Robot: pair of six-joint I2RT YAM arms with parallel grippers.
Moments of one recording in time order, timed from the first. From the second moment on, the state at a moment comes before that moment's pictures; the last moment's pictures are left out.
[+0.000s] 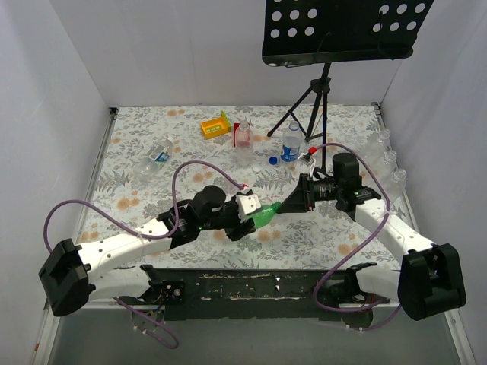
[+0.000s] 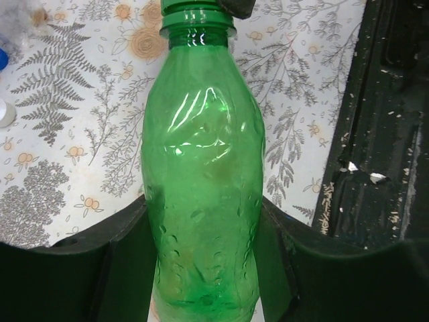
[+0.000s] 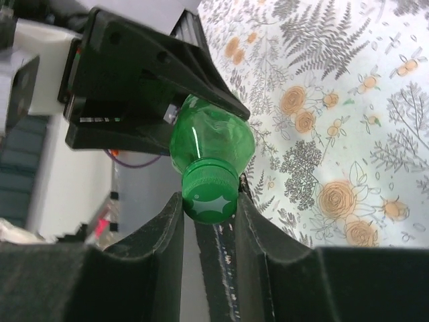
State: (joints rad) left arm -0.96 1.13 0.70 -0.07 0.26 0.21; right arm 0.31 1.18 0.68 -0.06 -1.19 0.42
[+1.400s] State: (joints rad) left arm -0.72 1.24 0.74 -0.15 0.96 0.02; right arm 0.43 1.18 1.00 -0.95 -1.09 -1.13
